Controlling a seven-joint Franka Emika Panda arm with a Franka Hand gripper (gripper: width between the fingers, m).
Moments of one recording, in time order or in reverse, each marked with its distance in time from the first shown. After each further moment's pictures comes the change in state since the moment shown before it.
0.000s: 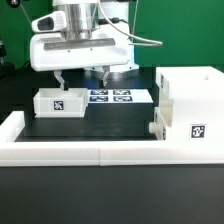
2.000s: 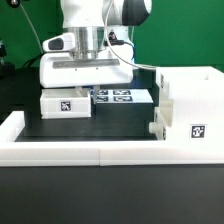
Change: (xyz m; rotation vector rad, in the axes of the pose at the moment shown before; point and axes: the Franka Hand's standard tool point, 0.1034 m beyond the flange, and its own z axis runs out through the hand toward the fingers) arm -0.019 0.000 0.040 -0.034 0.071 -0.020
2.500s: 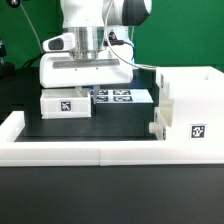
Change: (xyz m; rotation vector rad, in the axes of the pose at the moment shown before) arm 0.000 0.000 0.000 0.000 0.000 -0.004
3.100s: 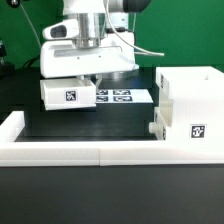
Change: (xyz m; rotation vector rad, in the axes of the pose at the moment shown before) arm 0.026 -0.009 -0.034 0.025 -0.028 -0.188
